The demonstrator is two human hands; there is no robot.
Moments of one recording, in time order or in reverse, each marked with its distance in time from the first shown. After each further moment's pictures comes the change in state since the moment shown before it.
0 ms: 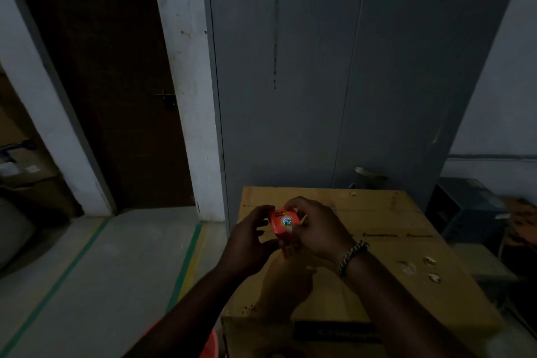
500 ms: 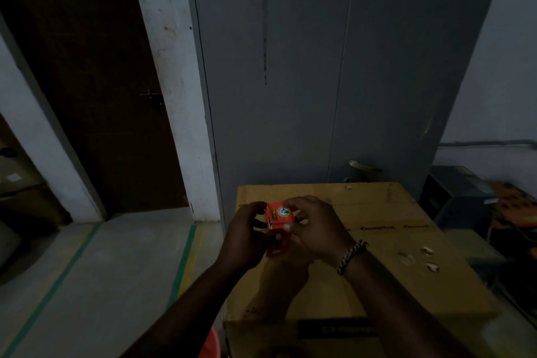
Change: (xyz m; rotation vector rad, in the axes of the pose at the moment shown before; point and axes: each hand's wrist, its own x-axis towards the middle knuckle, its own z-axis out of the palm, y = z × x) left_hand 0.016 -0.006 -0.004 -0.020 0.006 -0.046; right_hand 0.001 -0.001 0.005 0.072 0.077 -0.015
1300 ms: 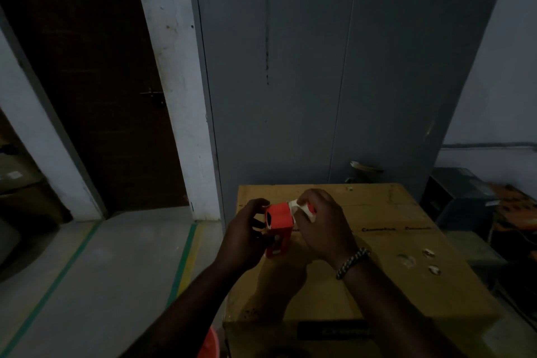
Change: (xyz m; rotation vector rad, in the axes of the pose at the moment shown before) left_hand 0.001 -0.005 -0.005 0.017 -0.009 0.071; right_hand -0.003 0.002 0.000 -0.058 0.233 -0.024
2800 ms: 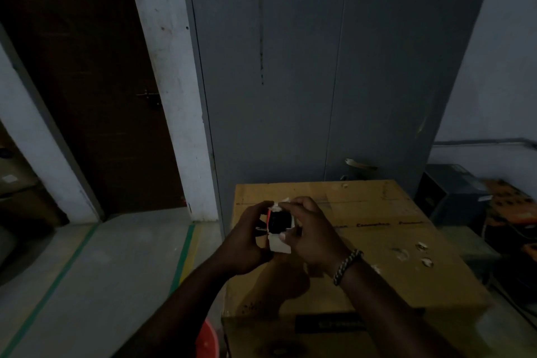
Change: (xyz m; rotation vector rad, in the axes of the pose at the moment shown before) left_hand -0.009 -0.002 -0.004 -0.046 -0.261 0.086; right_hand -0.019 0.001 0.007 0.091 -0.270 -0.012
